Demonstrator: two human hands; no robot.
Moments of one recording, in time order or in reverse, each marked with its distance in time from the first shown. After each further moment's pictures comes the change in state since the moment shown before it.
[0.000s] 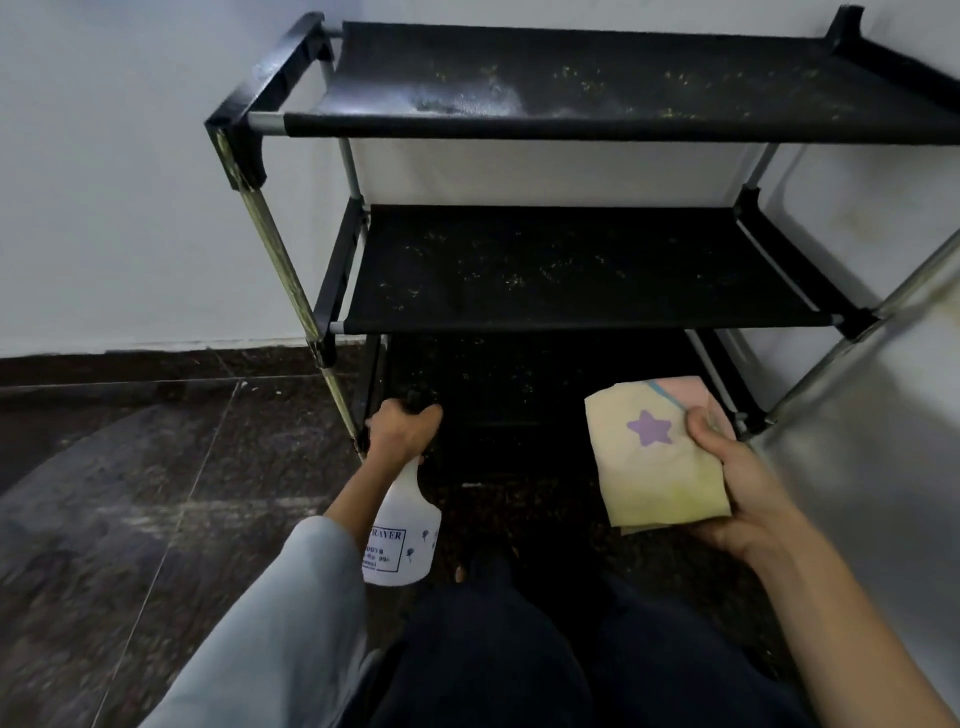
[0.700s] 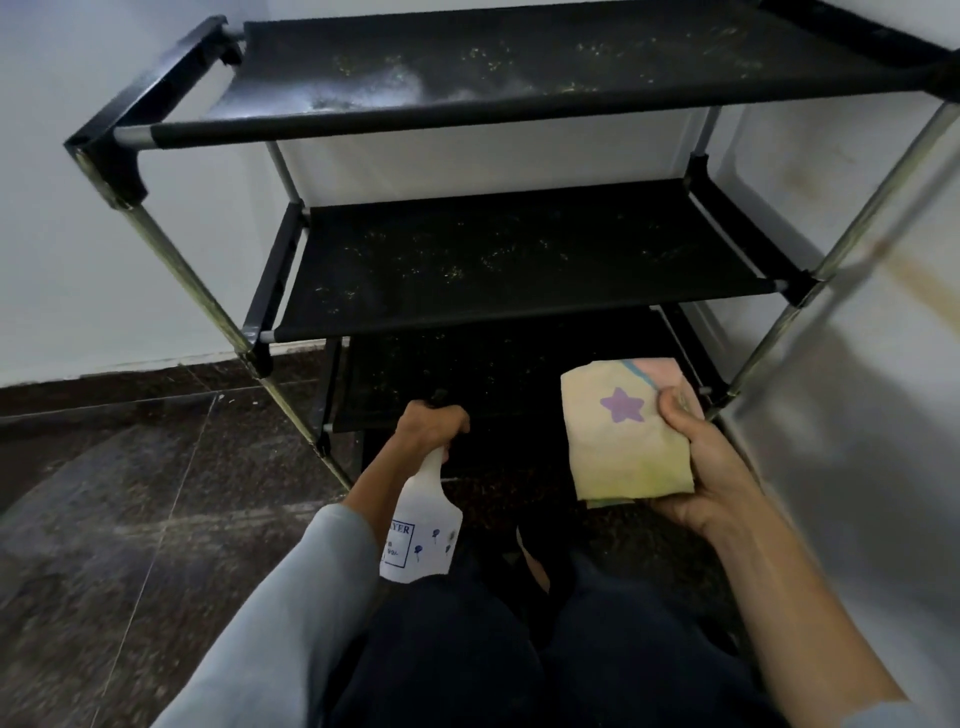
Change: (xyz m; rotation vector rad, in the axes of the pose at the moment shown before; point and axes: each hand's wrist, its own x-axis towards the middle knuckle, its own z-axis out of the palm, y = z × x) left_hand -0.016 0.033 0.065 0.017 -0.304 -0.127; right_hand 0.006 -0.007 -0.025 0.132 -0.005 0.077
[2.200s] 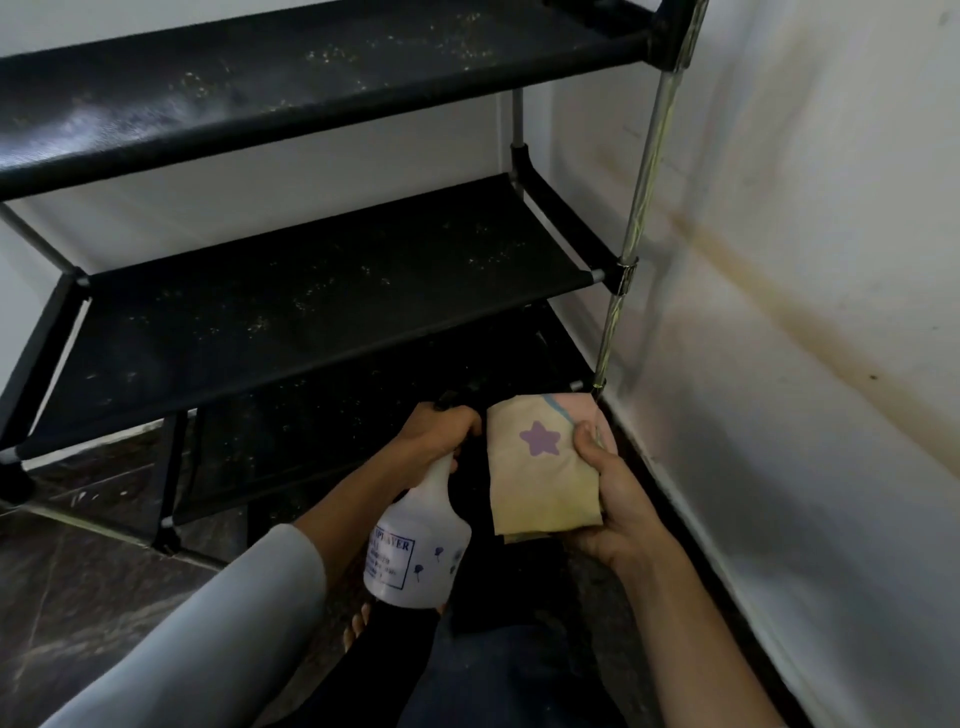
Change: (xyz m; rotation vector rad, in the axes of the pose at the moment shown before) left_hand 0.007 0.074 0.153 0.154 -0.210 0.037; right_hand 0.006 -0.008 -0.071 0.256 0.083 0.011
